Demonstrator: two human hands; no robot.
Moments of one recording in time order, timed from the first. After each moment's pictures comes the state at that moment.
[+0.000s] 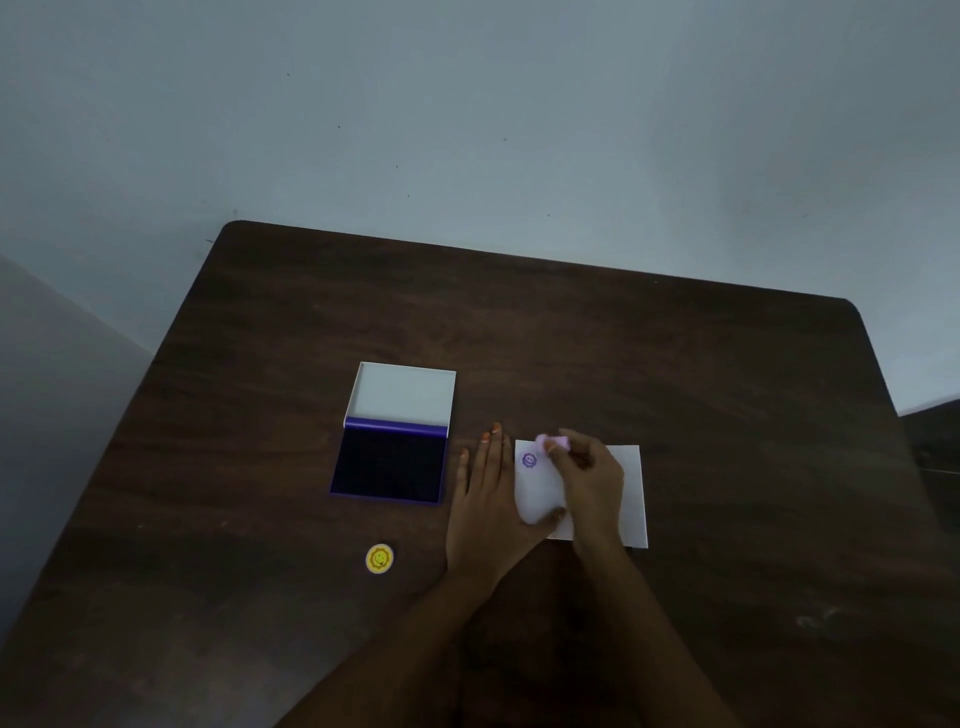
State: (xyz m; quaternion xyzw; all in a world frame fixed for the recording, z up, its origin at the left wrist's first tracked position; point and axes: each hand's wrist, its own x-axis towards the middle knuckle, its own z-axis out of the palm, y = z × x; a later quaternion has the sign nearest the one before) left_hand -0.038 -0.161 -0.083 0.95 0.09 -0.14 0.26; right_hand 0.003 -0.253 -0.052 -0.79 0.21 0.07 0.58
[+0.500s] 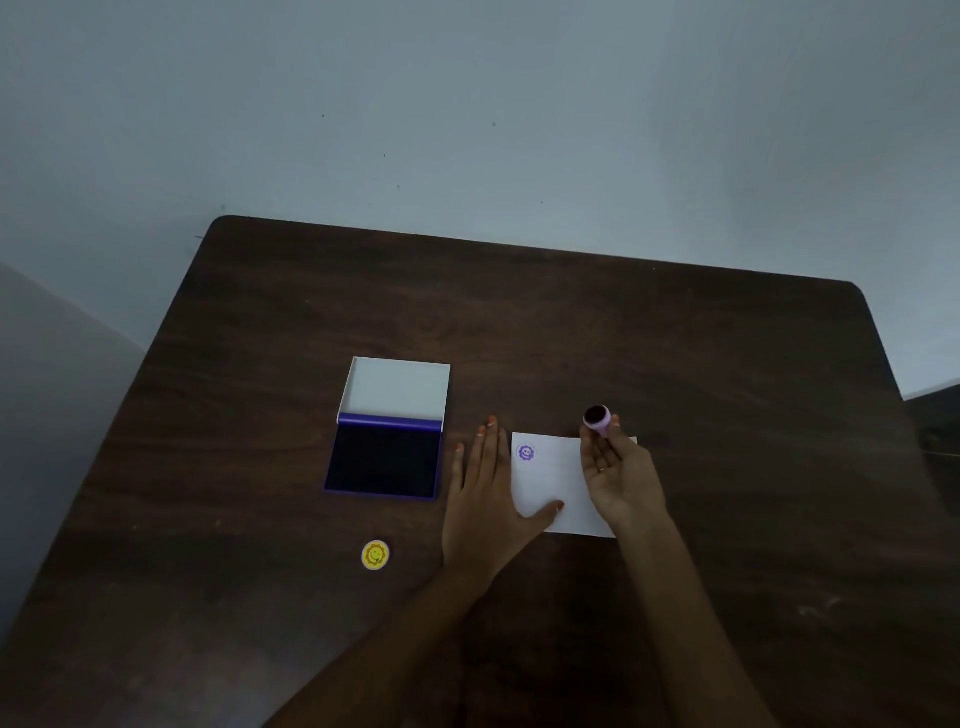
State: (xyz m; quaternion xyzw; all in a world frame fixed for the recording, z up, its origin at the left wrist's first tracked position) left_hand -0.041 -0.158 -0.097 0.97 0.06 -0.06 0.24; right_hand 0.023 -0.283 -0.031 -0.34 0.43 0.12 0.83
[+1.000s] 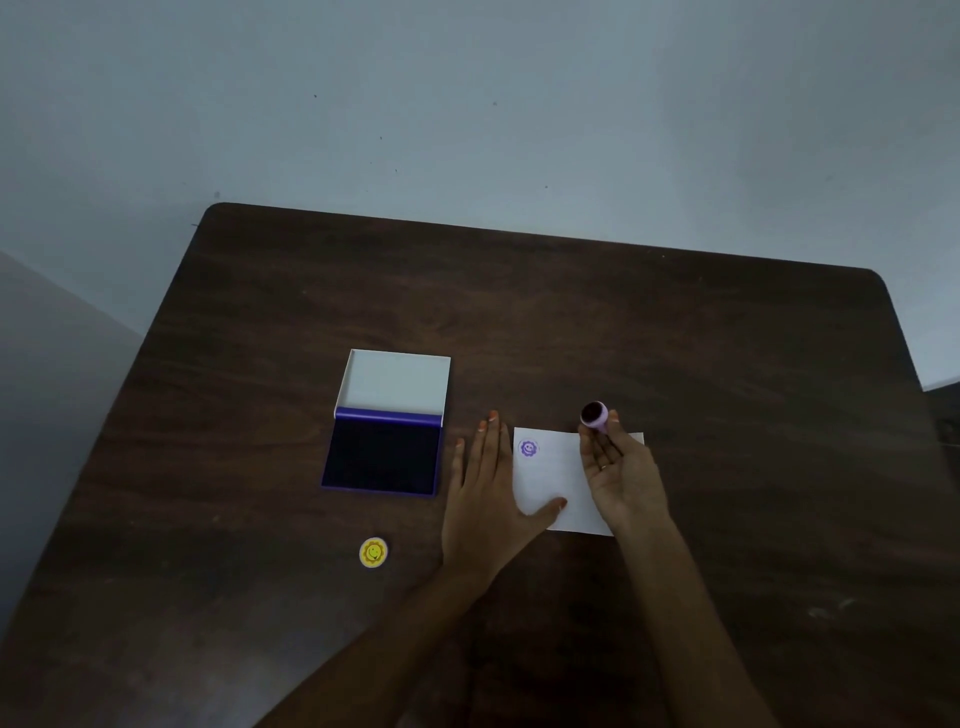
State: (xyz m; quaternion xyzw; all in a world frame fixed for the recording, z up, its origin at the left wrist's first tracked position) left_hand -0.043 -0.158 -0.099 0.97 0.06 -0.04 0.24; right_hand 0.021 -0.280 -0.037 -0.37 0.42 0.12 0.82
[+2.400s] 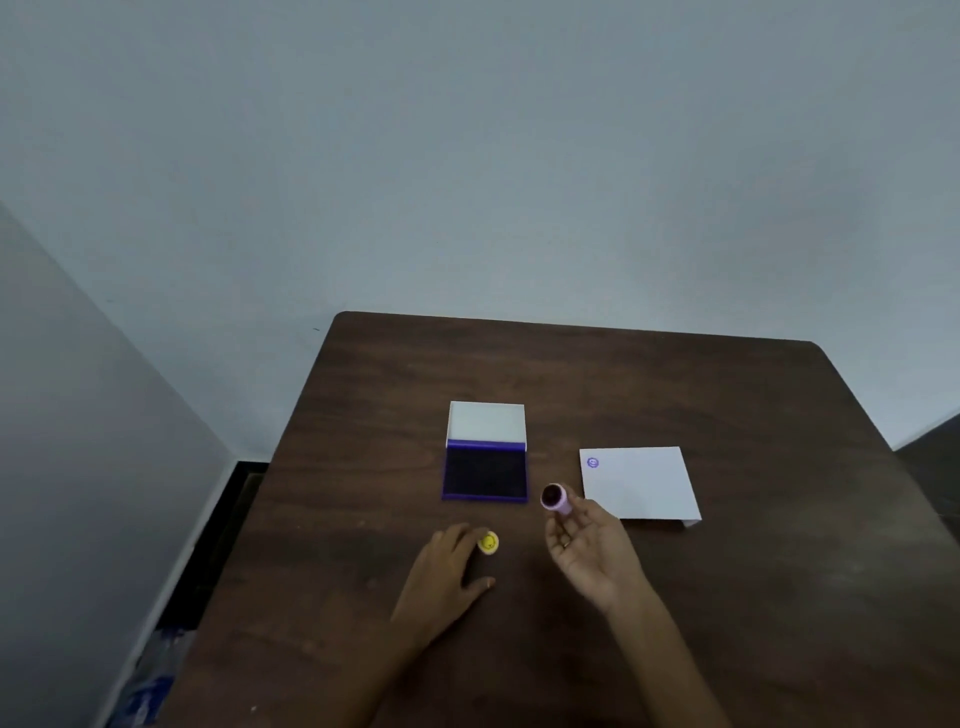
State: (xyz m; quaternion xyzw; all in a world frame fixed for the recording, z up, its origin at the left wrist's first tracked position) left_hand -0.159 -0.006 -0.067 0.96 -0.05 -0.09 0.27; right_hand -0.115 -0.180 0.020 -0.30 0.35 0.23 0.86
